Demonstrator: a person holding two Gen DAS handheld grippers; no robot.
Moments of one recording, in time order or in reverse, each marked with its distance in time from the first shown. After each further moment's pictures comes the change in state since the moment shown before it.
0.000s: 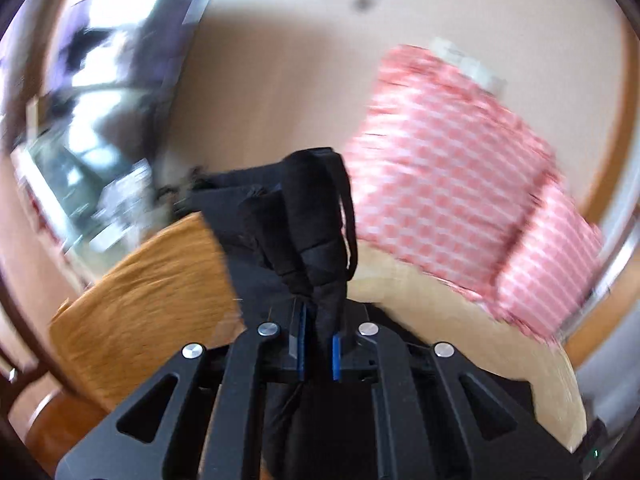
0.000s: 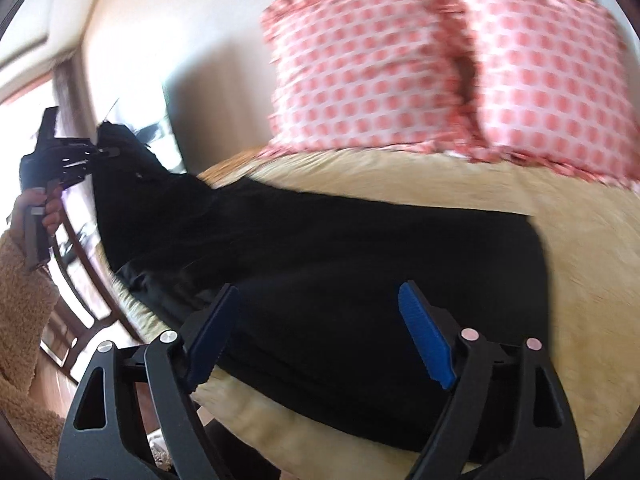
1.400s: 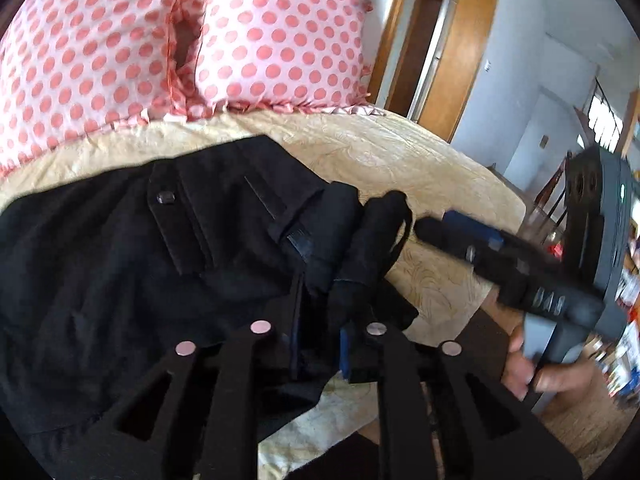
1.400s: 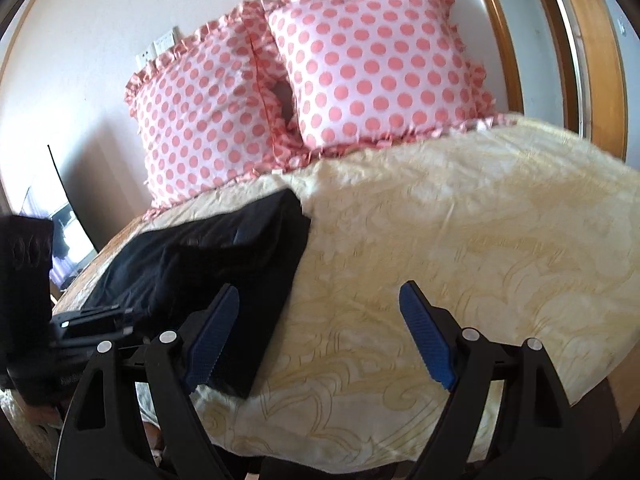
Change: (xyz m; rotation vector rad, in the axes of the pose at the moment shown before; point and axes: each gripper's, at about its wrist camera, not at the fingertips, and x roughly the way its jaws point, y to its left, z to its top) left arm 0.071 -0.306 -0.251 0.628 0.387 -0.553; right arm -0.092 -0.118 -0.033 0.273 -0.127 -0.299
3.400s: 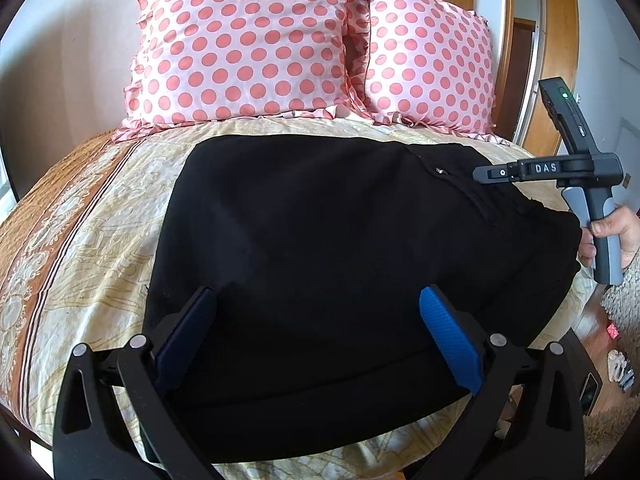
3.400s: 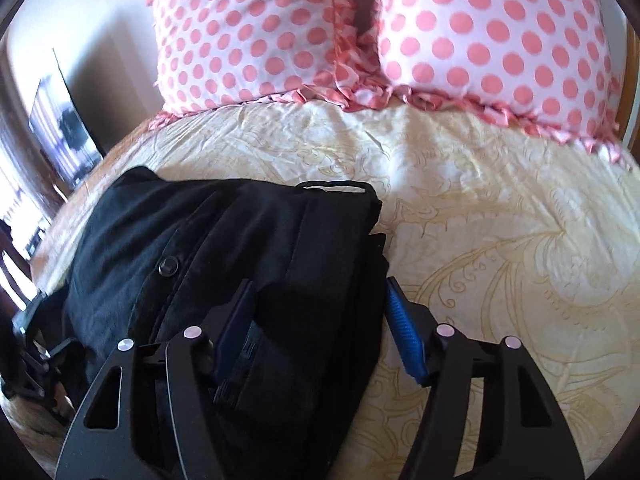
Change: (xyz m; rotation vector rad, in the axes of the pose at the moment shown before) left arm -0.067 0.123 -0.069 -0.156 -0.092 0.349; right arm 0.144 0.059 0.068 -0.251 0.399 0.094
